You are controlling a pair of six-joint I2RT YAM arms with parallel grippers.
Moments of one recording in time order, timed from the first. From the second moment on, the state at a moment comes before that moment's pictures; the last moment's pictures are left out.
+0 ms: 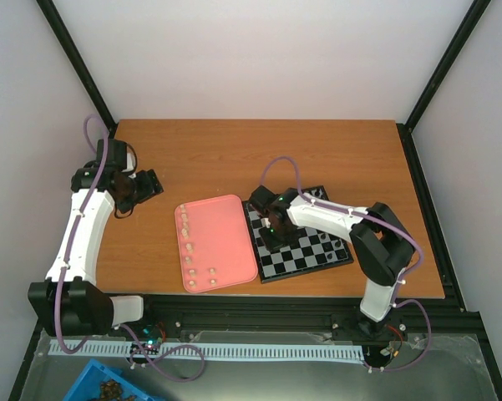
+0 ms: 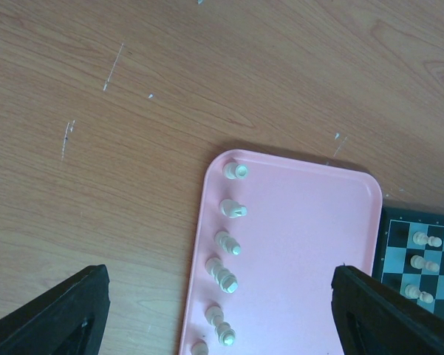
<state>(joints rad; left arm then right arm) 0.05 1.26 1.25 -1.06 0.13 -0.47 0.82 1.80 1.23 -0.91 -0.03 0.39</state>
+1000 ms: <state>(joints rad) 0.05 1.27 1.24 -1.06 0.14 -0.46 0.83 1.79 1.24 -0.95 -0.04 0.37</state>
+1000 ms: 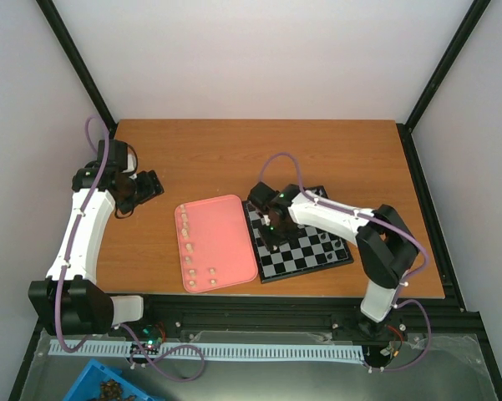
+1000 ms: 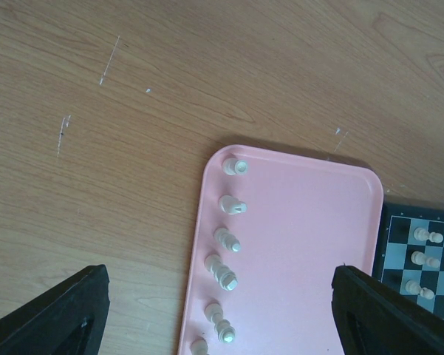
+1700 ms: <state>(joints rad) 0.05 1.27 1.24 -1.06 0.14 -0.46 1.14 2.12 1.79 -1.04 -0.18 0.24</state>
